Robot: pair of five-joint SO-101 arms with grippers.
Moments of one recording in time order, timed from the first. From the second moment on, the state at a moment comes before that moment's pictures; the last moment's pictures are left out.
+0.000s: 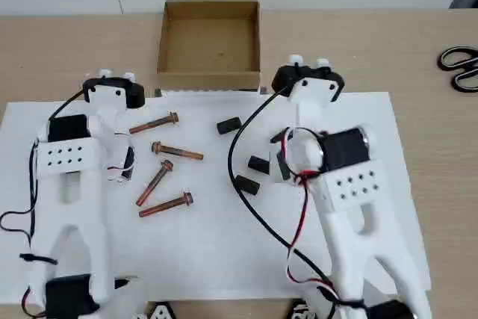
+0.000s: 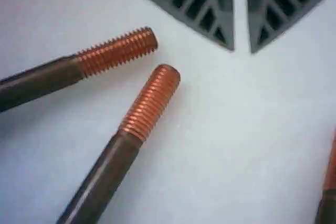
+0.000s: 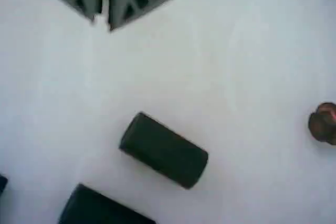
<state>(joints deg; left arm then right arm) -12.0 -15.3 24.7 89.3 -10.9 -20.0 -27.2 15.6 94.2 -18.6</state>
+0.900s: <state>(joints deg) -12.0 -13.1 24.7 84.6 -10.8 -15.4 -2.6 15.5 80.1 -18.9</state>
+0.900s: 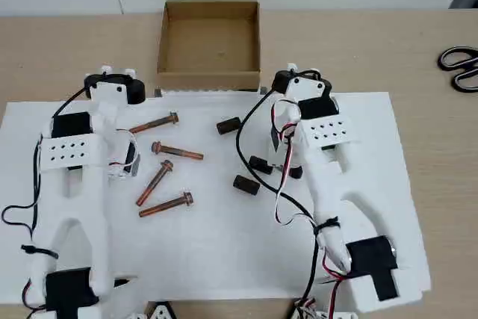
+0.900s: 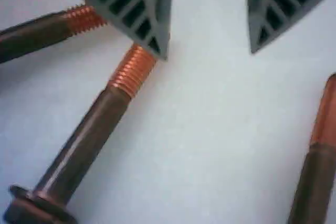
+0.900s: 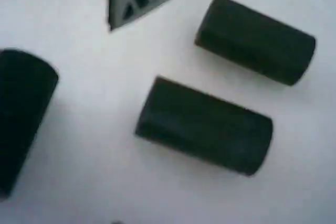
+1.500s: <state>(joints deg) -12.0 -13.1 24.7 84.6 -10.8 -11.3 6.2 15.3 71.9 -18.9</state>
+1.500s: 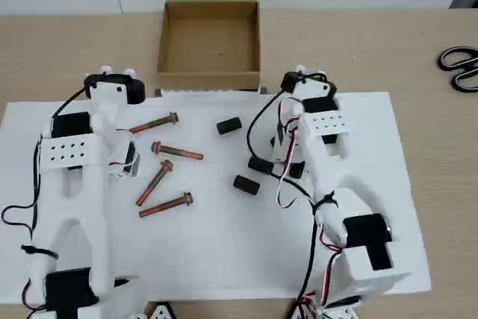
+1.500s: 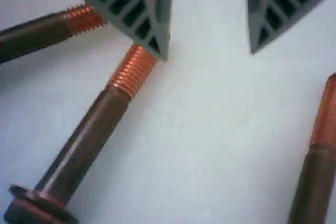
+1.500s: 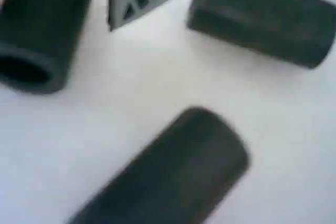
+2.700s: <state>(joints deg) -12.0 -13.1 25.1 85.1 -10.8 -10.5 13.3 -12.2 94.7 -17.7</state>
